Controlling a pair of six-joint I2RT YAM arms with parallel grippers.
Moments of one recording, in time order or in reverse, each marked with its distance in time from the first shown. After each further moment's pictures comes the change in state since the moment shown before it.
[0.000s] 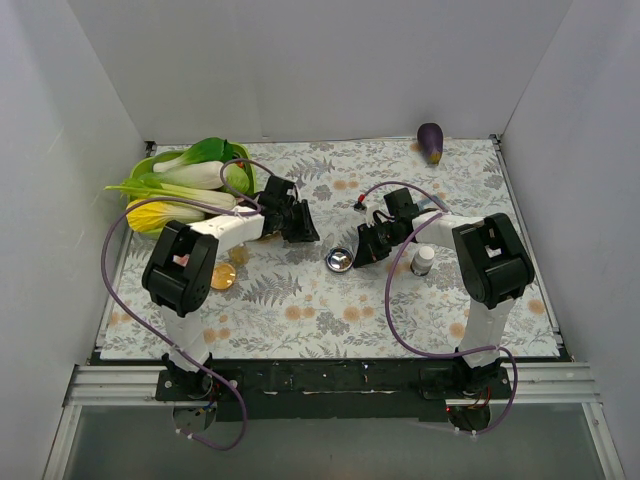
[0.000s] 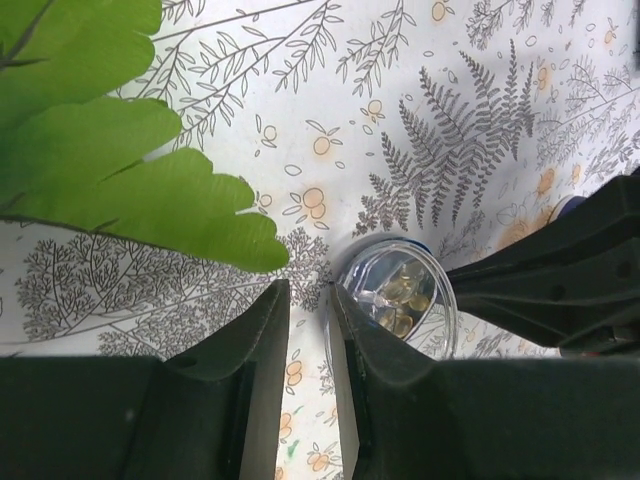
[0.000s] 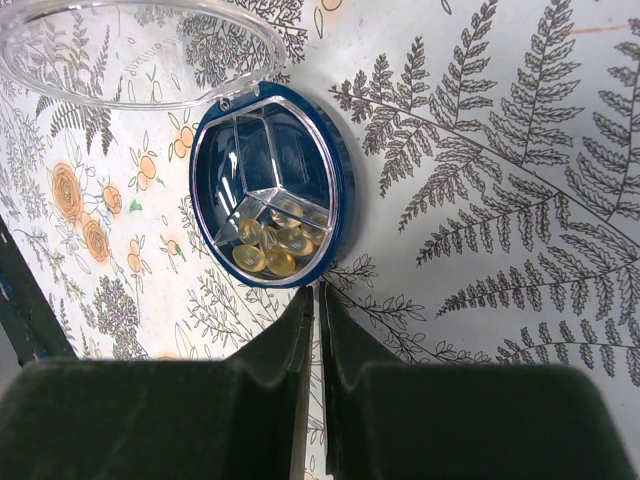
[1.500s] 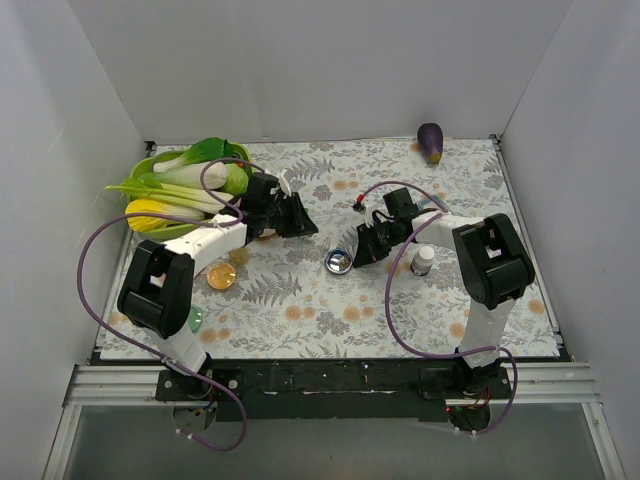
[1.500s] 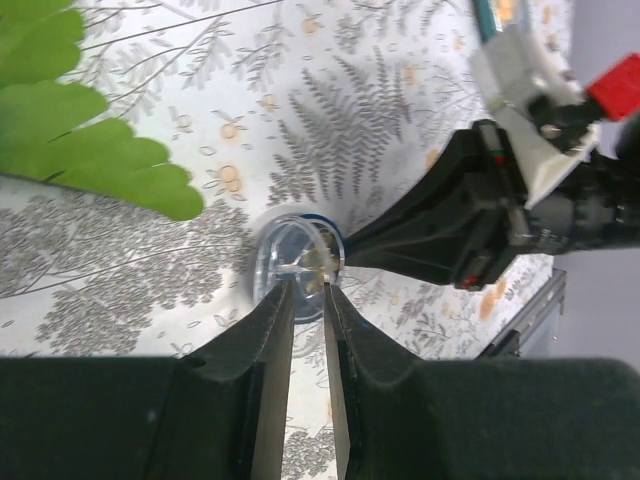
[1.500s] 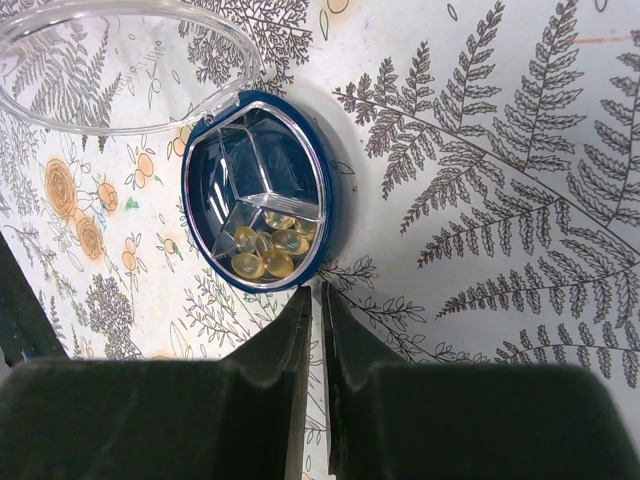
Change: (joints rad) left arm 0.039 -0.196 -0.134 0.097 0.093 -0.043; right arm 0.005 -0.006 0.000 -0.001 0.008 -0.021
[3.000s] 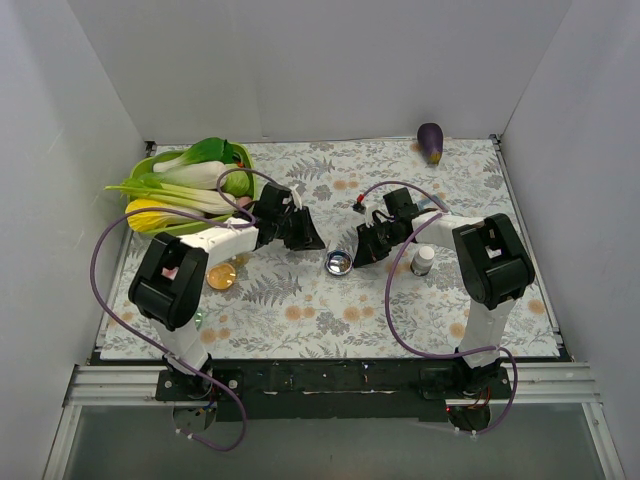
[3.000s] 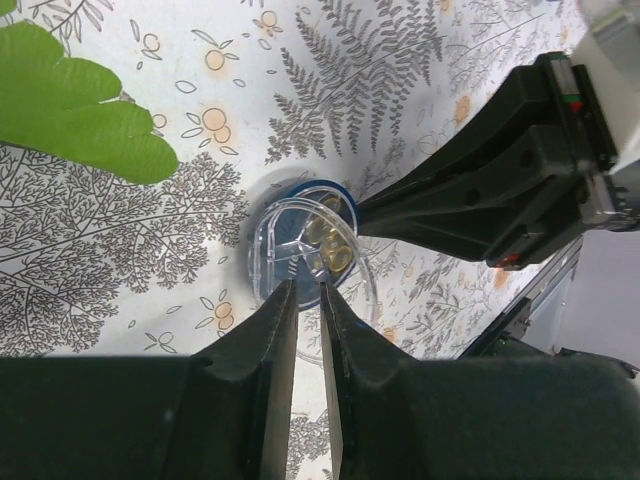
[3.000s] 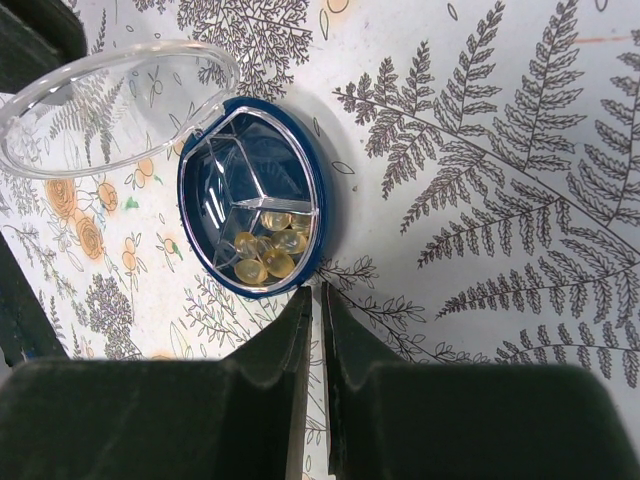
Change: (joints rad) left arm -0.058 0.073 -0.014 0.005 0.040 -0.014; right arm 0.003 0.000 0.000 0.000 0.000 -0.001
